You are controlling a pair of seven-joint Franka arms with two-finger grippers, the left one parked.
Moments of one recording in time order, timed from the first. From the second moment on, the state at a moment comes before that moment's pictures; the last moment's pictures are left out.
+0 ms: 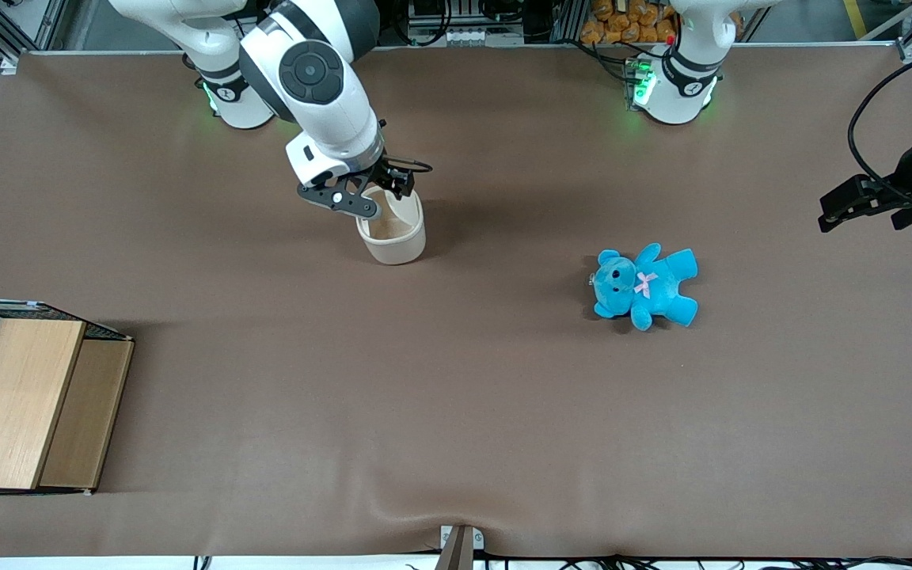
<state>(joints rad) 0.09 0.15 0.65 -1.85 0.06 1.87 1.04</state>
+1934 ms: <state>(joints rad) -0.01 0.16 0.12 -1.44 0.06 1.42 0.20</state>
